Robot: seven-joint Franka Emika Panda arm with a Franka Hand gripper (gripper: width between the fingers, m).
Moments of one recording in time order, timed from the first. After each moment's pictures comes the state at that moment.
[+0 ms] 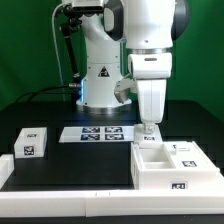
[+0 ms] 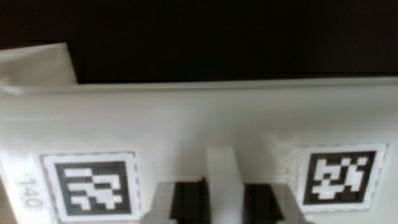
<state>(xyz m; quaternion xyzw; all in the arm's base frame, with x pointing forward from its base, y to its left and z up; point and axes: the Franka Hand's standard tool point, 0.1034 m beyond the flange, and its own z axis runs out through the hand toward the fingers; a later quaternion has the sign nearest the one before) 0.460 0.071 0.058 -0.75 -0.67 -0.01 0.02</state>
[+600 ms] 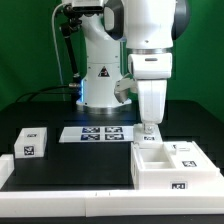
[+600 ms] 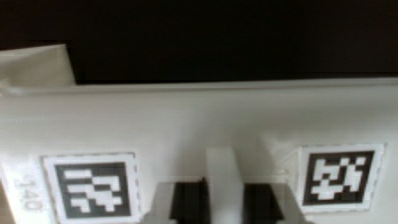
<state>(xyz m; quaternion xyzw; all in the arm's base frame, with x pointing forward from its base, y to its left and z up) 0.461 0.071 0.058 -0.74 -0.67 0.00 0.02</state>
